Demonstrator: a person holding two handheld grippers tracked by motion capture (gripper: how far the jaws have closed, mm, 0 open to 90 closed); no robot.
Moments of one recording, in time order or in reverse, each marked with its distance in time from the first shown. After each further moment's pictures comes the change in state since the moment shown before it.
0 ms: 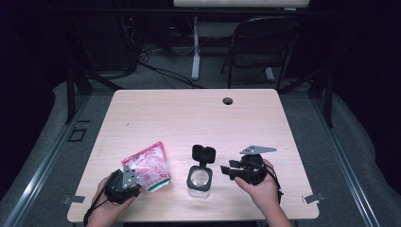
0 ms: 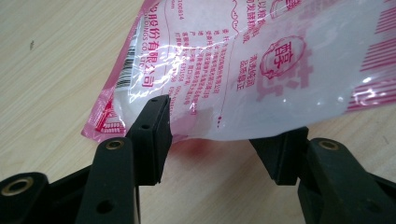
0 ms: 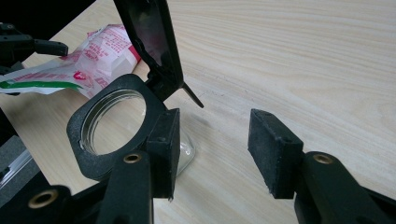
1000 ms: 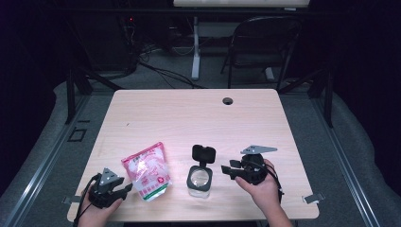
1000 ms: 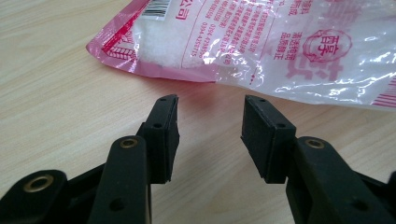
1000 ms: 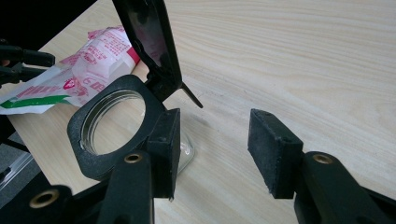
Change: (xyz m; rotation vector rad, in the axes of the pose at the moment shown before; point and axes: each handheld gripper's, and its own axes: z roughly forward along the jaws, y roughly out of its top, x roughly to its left) left arm 0.022 -0.032 -0.017 0.013 -0.091 -0.292; right arm -0.001 0.001 -0.002 0.008 0.001 -0.004
